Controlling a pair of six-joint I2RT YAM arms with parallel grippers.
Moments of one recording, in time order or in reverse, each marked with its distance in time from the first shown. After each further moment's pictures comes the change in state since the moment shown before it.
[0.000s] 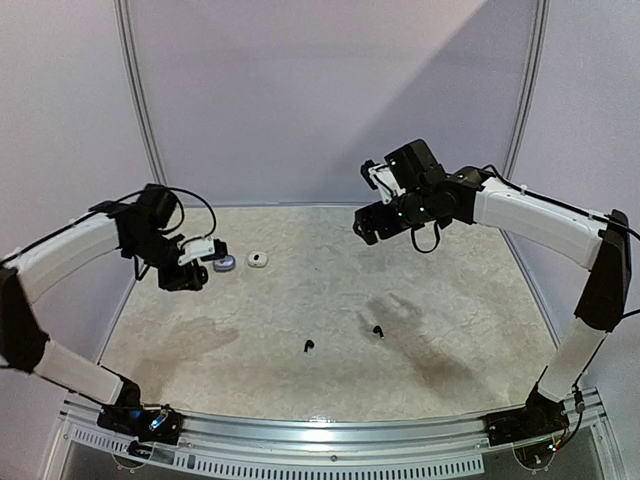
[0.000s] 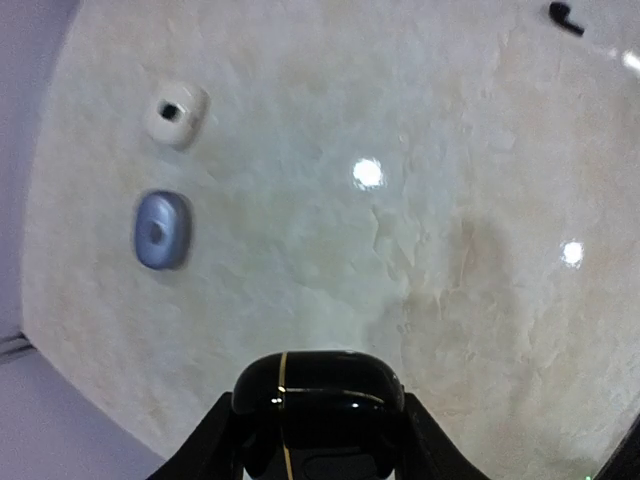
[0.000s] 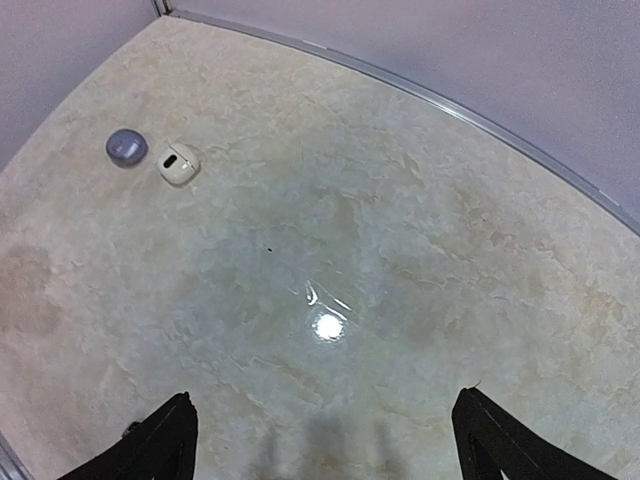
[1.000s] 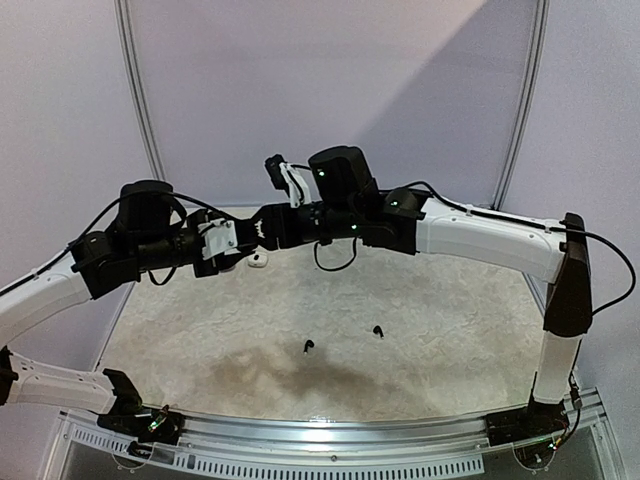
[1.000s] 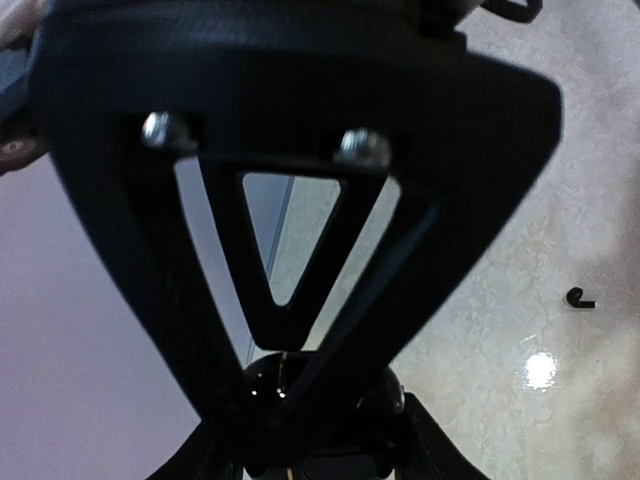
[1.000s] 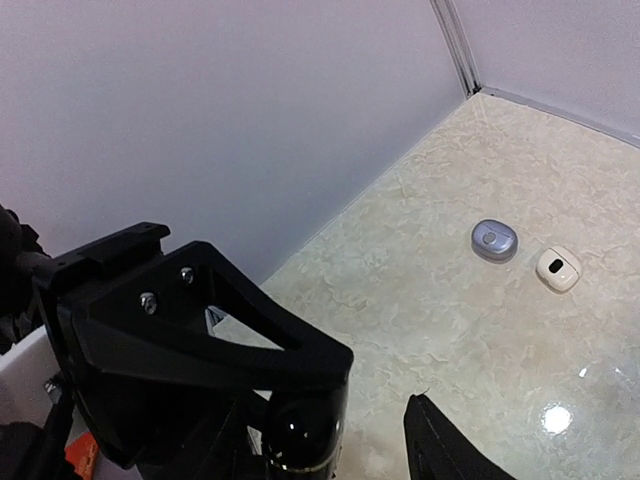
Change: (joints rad) left arm -0.451 -0.344 -0.136 0.588 -0.039 -0.061; right arm 0.299 0.201 0.212 0.393 -0.331 0.370
